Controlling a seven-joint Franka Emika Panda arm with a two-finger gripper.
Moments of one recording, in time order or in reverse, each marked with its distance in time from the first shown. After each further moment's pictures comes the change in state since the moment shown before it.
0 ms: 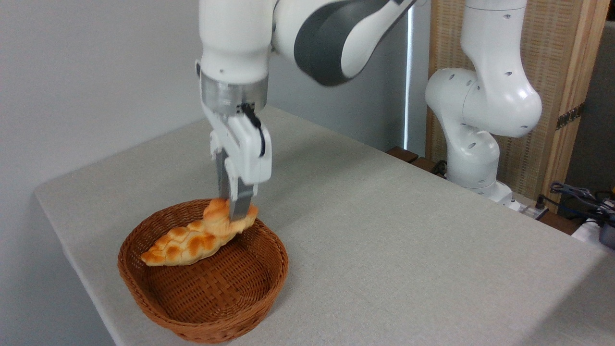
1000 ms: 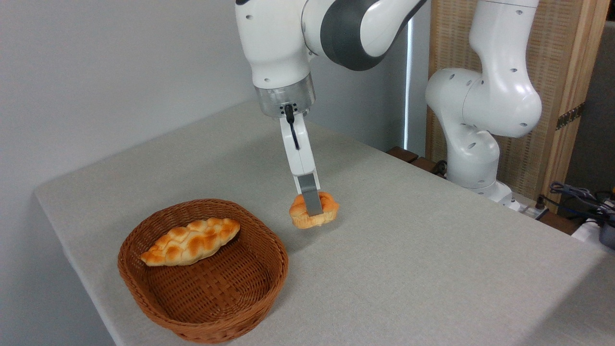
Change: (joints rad) arm -0.007 -0.233 -0.058 -0.281 0.249 -0.169 0.202
